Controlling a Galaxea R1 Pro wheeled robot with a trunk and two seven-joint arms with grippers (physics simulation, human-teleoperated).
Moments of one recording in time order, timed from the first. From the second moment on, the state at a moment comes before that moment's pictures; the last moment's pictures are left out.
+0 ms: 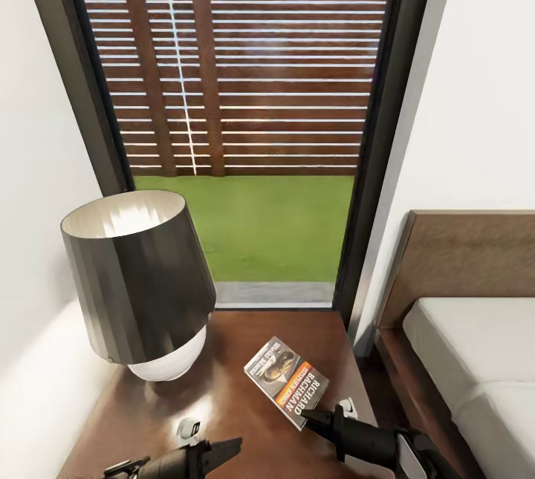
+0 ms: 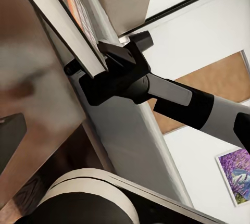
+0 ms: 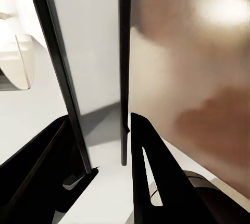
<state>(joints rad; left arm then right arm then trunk) -0.38 0.02 0.22 -0.40 0.07 0.23 -1.56 -0.42 -0.05 -0.20 -0.48 -0.27 0.87 1.15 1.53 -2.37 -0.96</state>
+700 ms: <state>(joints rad) -0.38 0.02 0.22 -0.40 0.07 0.23 -1.56 -0.42 -0.05 -0.20 -0.48 -0.27 0.87 1.15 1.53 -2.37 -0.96</state>
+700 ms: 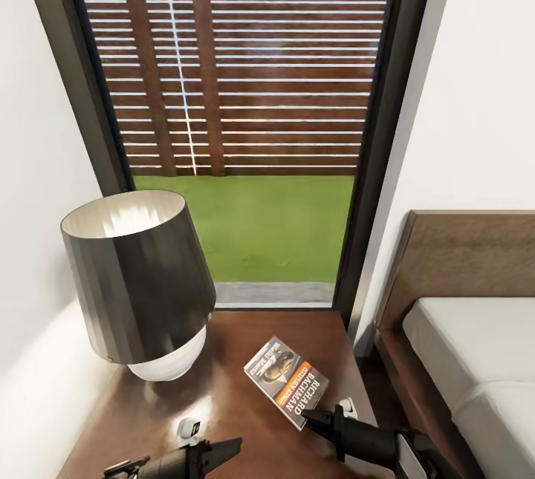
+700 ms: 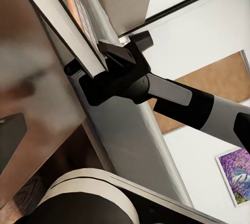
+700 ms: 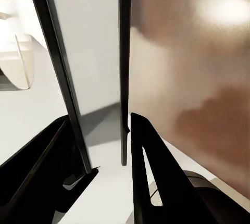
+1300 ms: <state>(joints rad) -0.38 0.02 0.22 -0.40 0.07 0.23 -1.56 -0.42 -0.05 -0.20 -0.48 -0.27 0.87 1.15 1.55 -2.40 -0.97</state>
